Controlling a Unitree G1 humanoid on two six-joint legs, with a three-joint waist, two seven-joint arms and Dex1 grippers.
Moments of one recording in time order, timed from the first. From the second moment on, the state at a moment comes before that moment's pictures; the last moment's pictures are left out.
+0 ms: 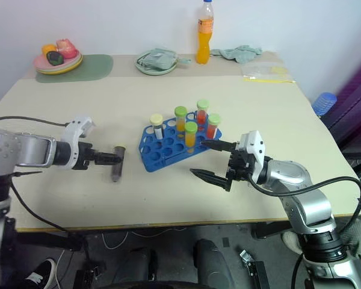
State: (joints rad) left arm -0.72 0.90 0.01 0.04 -1.04 1.61 -0.26; right arm -0.22 -0.64 -0.01 -0.31 0.57 0.36 0.99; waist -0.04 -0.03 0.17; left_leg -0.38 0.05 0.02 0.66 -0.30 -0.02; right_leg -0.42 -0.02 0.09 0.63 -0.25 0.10
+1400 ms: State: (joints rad) left arm -0.80 0.54 0.24 0.26 -1.22 1.59 0.55; right arm -0.21 -0.60 0.01 -0.33 0.53 0.36 0.94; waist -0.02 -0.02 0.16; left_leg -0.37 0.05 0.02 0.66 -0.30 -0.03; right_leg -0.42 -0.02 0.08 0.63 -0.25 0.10
